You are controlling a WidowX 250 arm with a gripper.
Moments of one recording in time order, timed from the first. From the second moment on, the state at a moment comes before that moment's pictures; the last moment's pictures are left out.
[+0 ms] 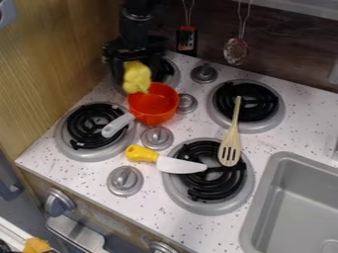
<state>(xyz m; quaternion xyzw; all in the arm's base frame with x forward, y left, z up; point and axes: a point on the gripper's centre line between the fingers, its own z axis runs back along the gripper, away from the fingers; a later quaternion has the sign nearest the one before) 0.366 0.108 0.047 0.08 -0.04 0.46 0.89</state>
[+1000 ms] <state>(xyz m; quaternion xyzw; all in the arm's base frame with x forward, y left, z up) 0.386 0.084 0.017 0.06 -0.03 0.42 0.91</state>
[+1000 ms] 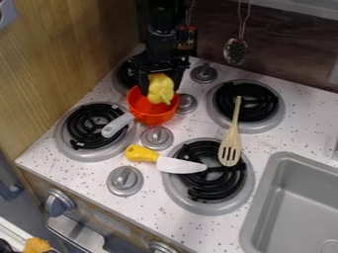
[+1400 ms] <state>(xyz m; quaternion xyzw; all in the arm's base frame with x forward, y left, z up) 0.380 0.080 0.011 0.05 -0.02 0.42 0.91</state>
